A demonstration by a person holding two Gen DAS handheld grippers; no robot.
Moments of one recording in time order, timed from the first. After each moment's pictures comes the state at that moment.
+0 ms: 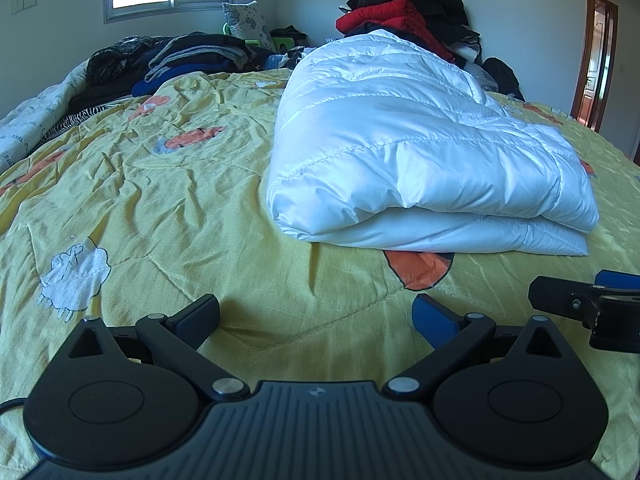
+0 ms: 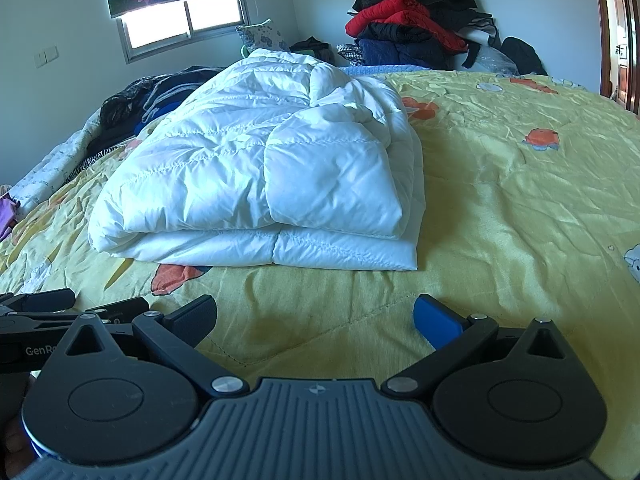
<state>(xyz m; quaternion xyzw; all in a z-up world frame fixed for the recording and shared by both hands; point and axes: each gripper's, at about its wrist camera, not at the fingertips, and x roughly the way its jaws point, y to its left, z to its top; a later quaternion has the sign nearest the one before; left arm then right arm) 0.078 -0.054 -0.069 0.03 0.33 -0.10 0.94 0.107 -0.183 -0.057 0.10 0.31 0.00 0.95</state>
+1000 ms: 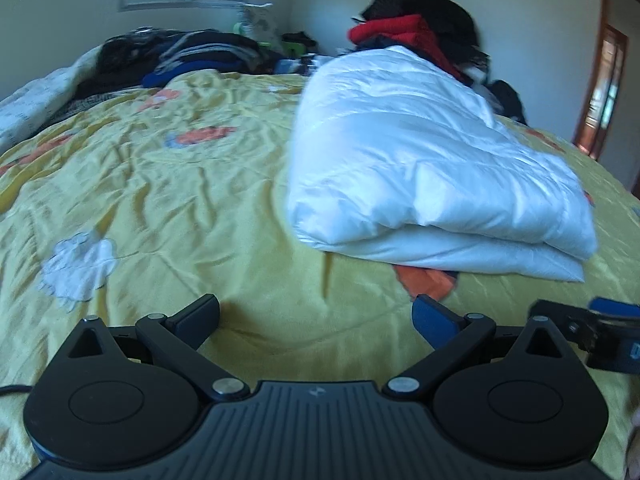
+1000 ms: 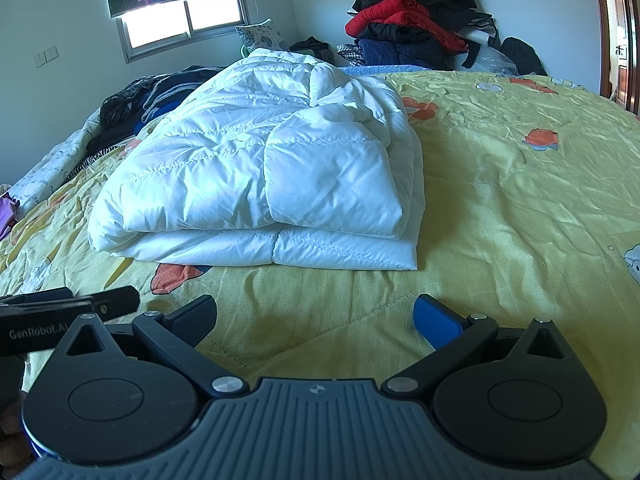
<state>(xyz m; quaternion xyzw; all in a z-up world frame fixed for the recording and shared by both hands) 0.081 -0.039 -0.068 -0.02 0.32 -0.09 0.94 0.107 -0.184 -0.057 0.10 0.31 0.00 0.95</state>
